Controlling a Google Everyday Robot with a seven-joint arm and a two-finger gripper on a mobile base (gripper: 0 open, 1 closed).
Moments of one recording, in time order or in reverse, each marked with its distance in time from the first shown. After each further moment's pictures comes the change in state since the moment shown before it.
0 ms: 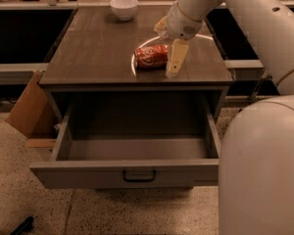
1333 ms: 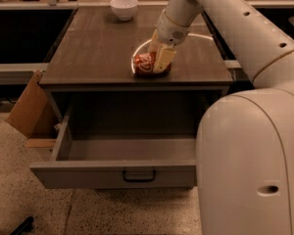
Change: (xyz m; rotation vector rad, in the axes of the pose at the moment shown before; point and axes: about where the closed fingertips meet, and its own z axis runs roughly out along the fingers) arm 0.000 -0.013 0.038 -0.057 0.055 -0.008
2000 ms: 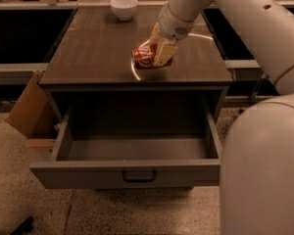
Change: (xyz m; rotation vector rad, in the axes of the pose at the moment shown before) arm -0.015 0.007 -0.029 0.089 -0.010 -0.036
